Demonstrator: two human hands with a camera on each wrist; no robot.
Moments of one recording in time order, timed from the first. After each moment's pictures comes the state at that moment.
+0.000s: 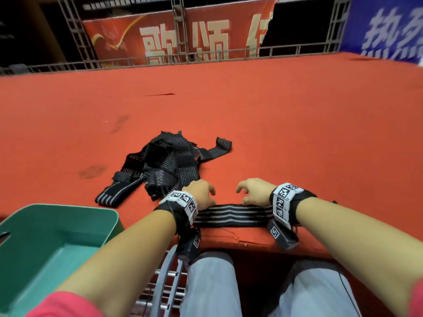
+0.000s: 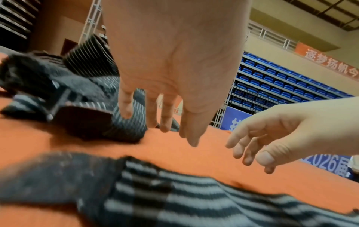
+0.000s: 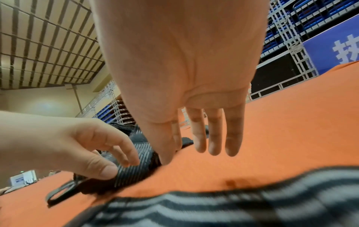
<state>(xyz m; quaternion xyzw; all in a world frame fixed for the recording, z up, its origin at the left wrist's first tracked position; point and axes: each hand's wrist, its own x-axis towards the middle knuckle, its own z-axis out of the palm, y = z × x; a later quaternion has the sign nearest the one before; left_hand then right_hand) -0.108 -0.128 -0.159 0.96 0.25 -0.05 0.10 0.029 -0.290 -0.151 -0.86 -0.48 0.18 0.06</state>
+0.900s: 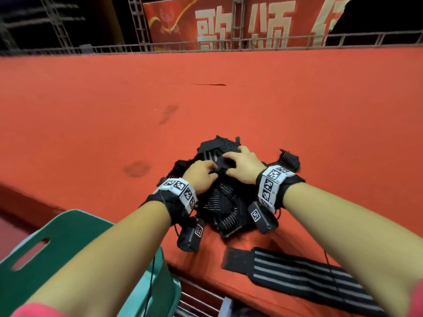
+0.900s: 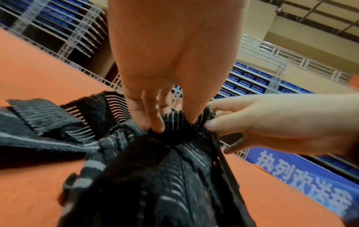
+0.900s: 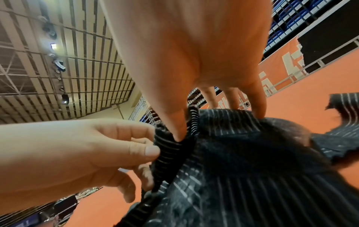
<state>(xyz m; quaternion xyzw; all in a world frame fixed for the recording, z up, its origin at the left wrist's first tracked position) -0.122 0.082 -0.124 0.90 0.34 0.10 0.24 0.030 -0.009 -0.118 -0.83 -0.54 0.10 0.14</state>
